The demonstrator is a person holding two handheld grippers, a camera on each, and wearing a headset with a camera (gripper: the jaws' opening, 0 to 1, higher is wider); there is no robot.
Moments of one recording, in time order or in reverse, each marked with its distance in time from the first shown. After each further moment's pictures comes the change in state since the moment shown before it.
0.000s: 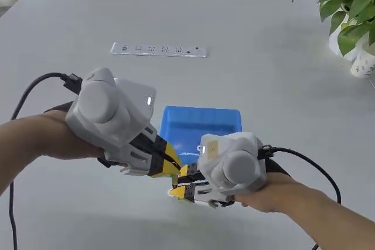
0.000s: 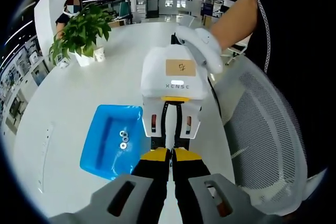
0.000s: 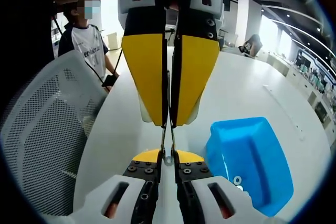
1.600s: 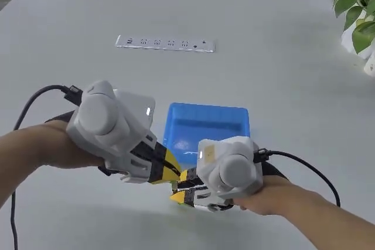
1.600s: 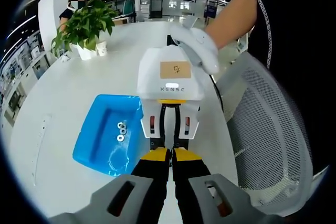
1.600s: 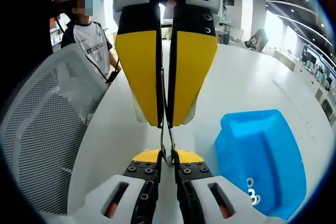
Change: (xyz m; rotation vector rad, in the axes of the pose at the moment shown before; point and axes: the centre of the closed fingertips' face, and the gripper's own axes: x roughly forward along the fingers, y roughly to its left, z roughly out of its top) left arm 0.012 0.005 -0.022 -0.037 -0.010 -0.001; right arm 0.020 0.003 -0.014 0.013 0.028 0.063
